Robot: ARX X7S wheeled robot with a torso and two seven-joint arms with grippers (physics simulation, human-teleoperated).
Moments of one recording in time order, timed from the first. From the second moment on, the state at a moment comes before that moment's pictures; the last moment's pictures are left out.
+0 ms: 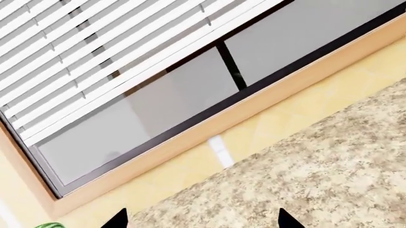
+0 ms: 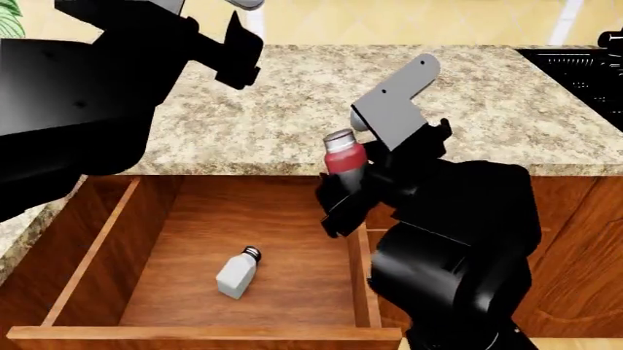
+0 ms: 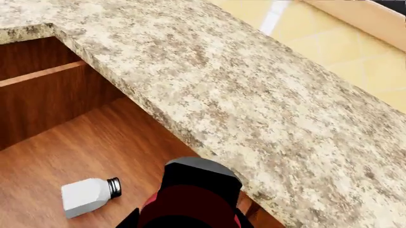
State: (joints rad) left arm -1.59 -0.59 0.88 0.21 -1.12 -1.02 -0.74; right arm 0.98 0.00 -0.51 -0.37 -1.12 1.57 -1.44
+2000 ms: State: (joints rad) left arm -1.57 -0.64 0.80 0.37 -1.27 -1.06 -0.90; right arm 1.22 0.00 -0.61 -0.25 -0.65 1.55 -1.13
